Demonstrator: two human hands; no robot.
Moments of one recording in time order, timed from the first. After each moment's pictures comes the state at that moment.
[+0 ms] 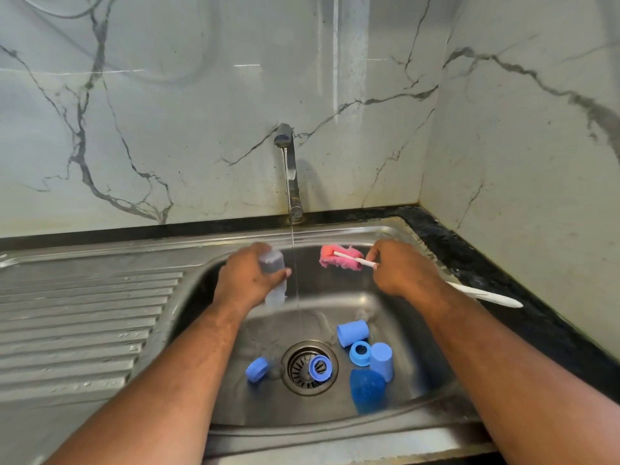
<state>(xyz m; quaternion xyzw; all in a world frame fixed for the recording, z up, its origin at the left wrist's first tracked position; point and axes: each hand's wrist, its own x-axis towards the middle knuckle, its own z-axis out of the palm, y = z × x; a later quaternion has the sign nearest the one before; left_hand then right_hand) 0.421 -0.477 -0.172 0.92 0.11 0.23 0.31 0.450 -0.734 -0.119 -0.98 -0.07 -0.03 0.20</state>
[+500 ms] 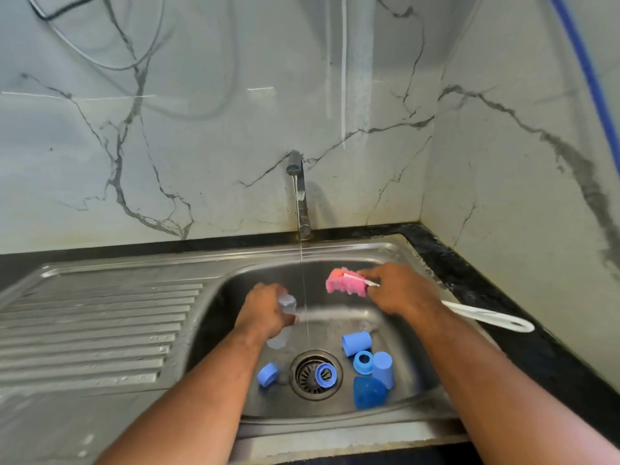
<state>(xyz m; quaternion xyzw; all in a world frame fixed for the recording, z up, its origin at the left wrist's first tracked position) 0.391 -0.492 -0.182 0.95 0.12 0.12 0.25 0.414 -0.741 -0.105 -0.97 -0.13 0.01 0.20</state>
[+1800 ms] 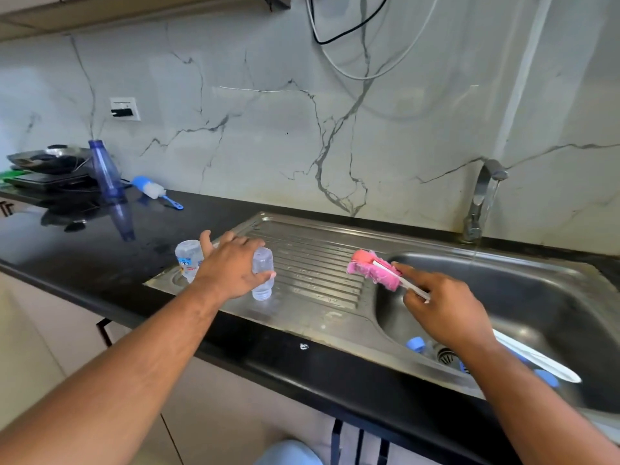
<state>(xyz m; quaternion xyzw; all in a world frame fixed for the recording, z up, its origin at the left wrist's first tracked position) 0.088 -0.263 -0.090 0.94 0.27 0.19 -0.07 0.253 -0.585 -0.102 -0.90 -0.32 -0.08 0.29</state>
